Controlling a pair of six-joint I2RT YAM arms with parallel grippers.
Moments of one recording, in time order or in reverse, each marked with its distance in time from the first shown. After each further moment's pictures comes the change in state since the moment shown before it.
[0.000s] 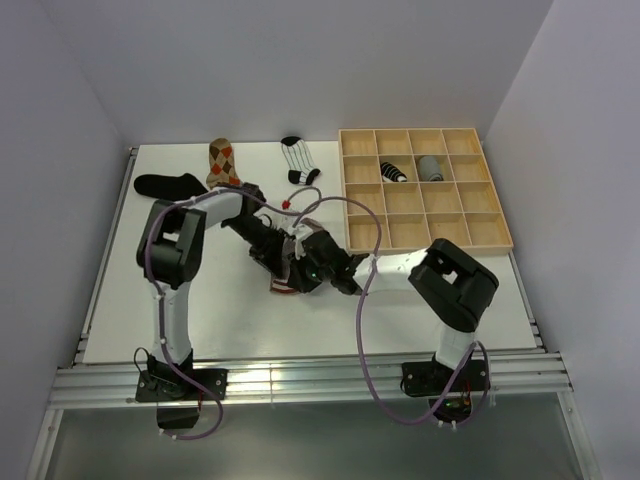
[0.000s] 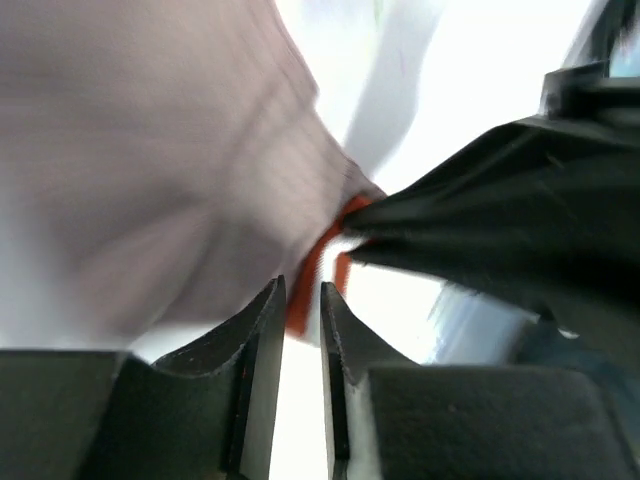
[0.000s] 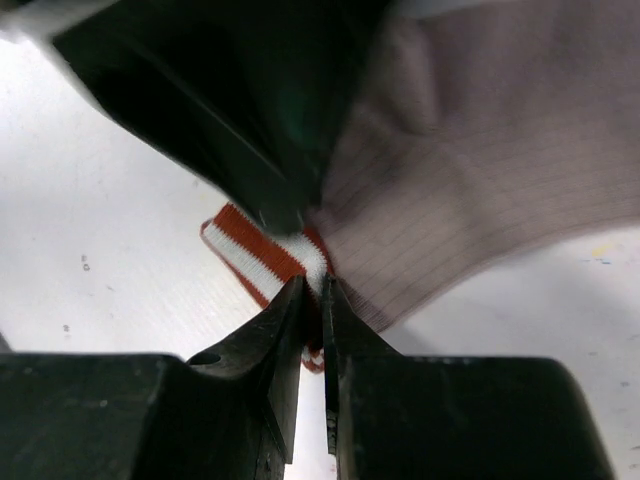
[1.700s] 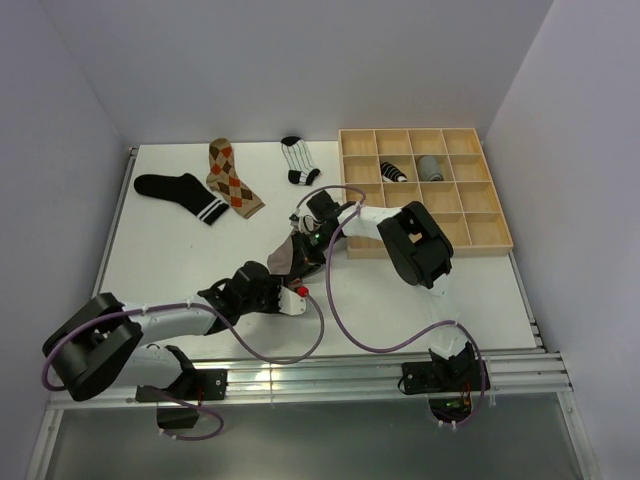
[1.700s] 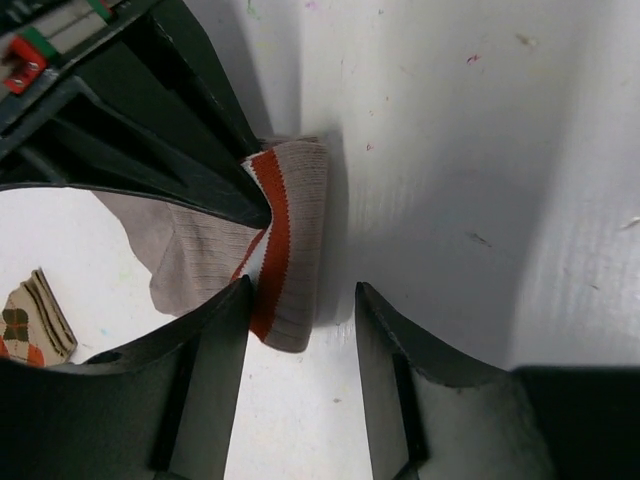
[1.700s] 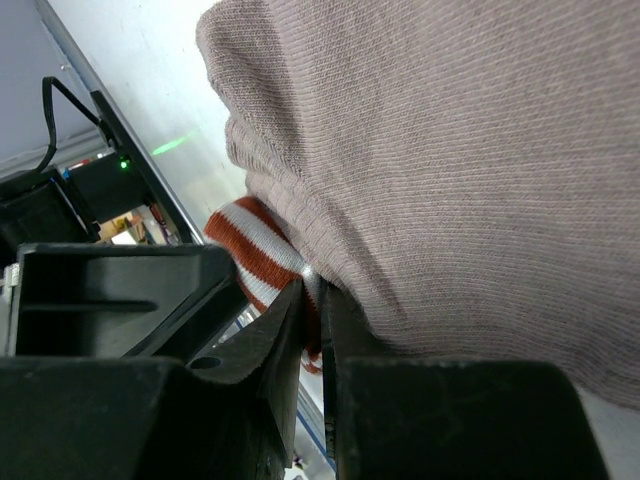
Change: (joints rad) left arm -0.462 -0.878 -1.080 1.262 -0.742 0.404; right arm -0.288 0.439 0.592 -0.710 -0.723 0.086
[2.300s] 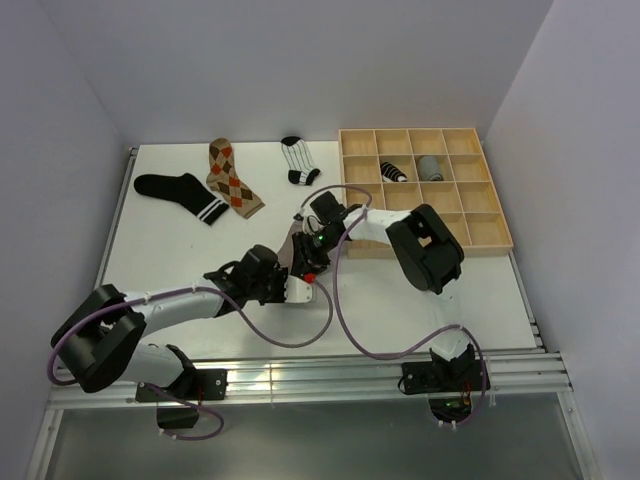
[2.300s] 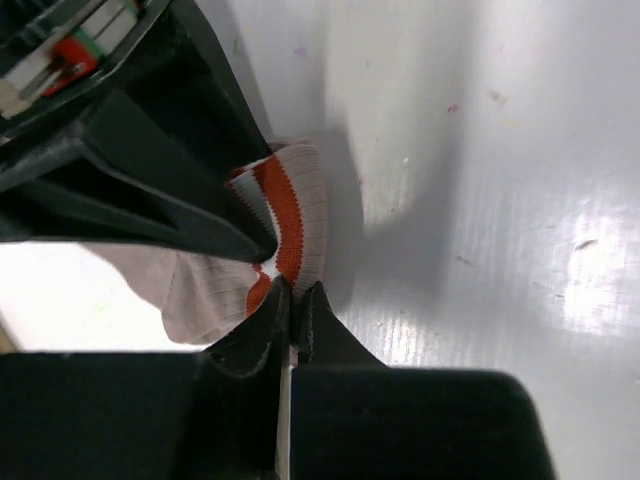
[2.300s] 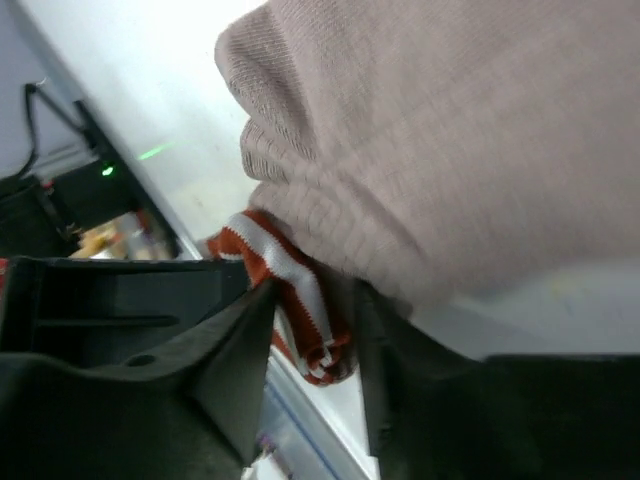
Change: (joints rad) left arm 0.024 0.074 0.160 -0.193 0.084 -0.018; right arm -0.002 -0.076 -0.079 0.042 0.047 0.030
